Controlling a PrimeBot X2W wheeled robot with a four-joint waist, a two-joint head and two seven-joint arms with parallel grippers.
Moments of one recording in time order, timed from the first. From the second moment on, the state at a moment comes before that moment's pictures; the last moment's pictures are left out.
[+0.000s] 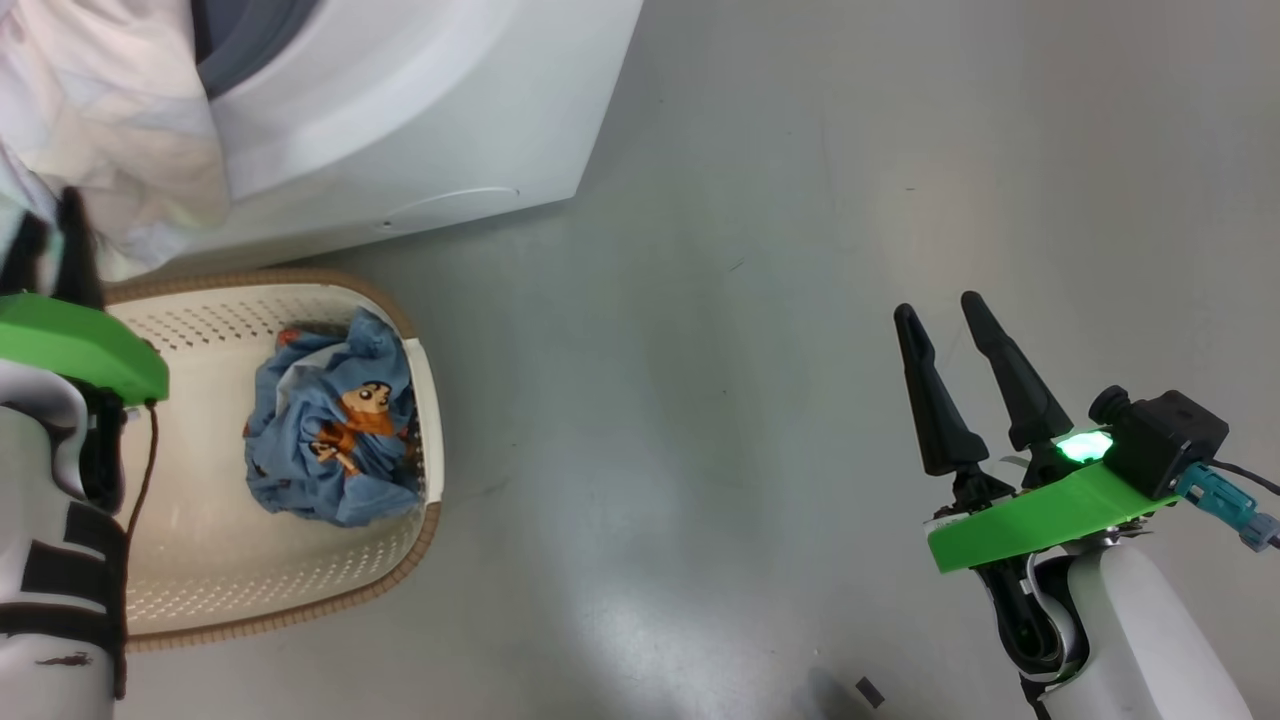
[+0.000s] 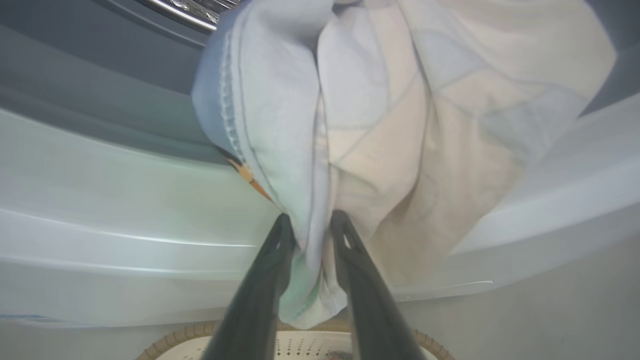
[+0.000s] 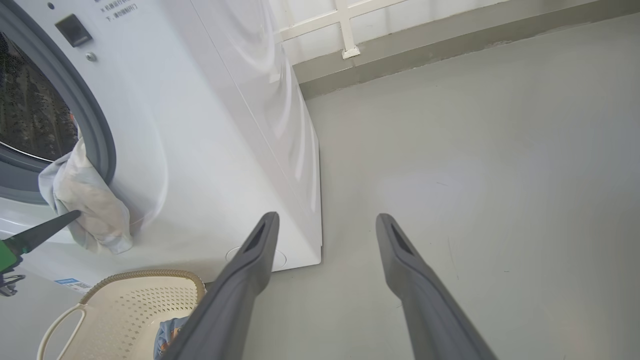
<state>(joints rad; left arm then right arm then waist) -0.85 0.22 0.09 0.90 -0.20 -0.13 -0.26 -0.33 -0.13 0.17 0.17 0.50 0.13 -0.26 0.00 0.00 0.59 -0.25</state>
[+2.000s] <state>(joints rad) -1.28 0.30 -0.09 1.22 -0.22 -0.13 -0.26 -0.33 -0.09 0.21 0.17 0.51 0.13 -0.26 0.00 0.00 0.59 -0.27</state>
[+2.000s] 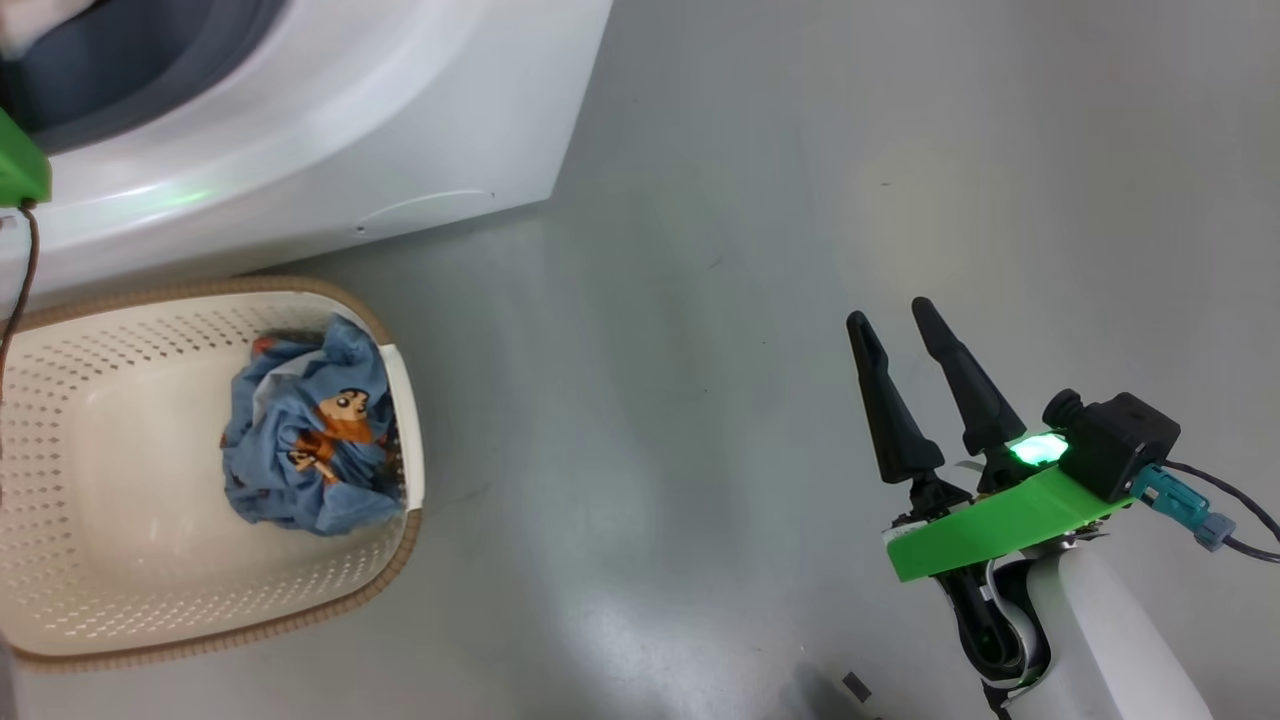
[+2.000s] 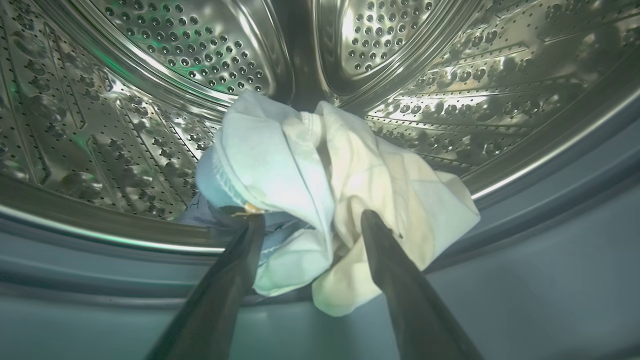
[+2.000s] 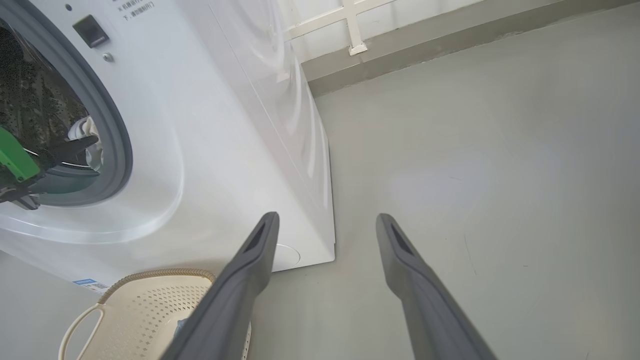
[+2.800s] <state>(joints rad) -0.93 0.21 0.00 0.79 -0.27 -0.13 -0.26 -0.33 -0.16 0.17 0.18 0.50 0.13 -0.26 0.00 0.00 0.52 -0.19</state>
